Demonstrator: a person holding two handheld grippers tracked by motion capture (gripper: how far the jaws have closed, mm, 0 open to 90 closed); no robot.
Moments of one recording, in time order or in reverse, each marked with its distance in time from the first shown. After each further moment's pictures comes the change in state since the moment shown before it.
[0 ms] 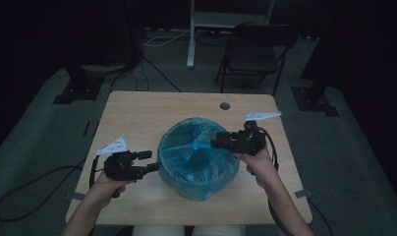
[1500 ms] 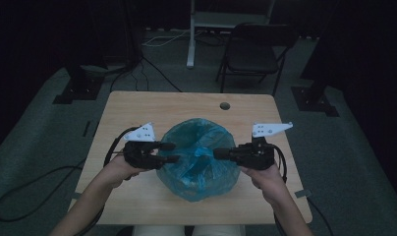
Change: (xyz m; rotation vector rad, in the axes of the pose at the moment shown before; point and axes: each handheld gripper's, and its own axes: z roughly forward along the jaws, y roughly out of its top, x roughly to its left) left arm -0.038 0.073 0.033 0.146 -0.092 0.277; right arm 0.053 -0.009 -0.028 -0.042 0.124 -0.156
